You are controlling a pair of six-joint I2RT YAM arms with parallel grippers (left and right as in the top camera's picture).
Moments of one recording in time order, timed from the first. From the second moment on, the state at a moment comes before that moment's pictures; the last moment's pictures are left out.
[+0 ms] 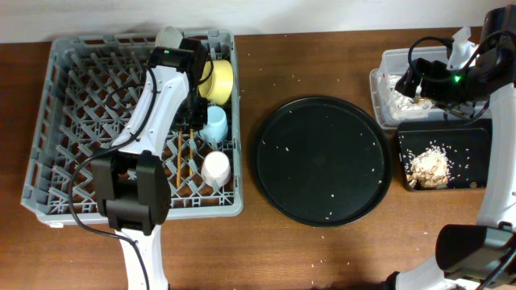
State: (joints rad) left arm -0.21 2.19 1.99 -1.40 -0.18 -0.24; right arm -0.25 1.76 1.98 -1.41 -0.31 0.10
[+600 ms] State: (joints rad) left arm -0.24 1.75 2.07 -1.31 -0.12 -0.24; right arm -0.25 1.76 1.98 -1.41 -0.31 0.10
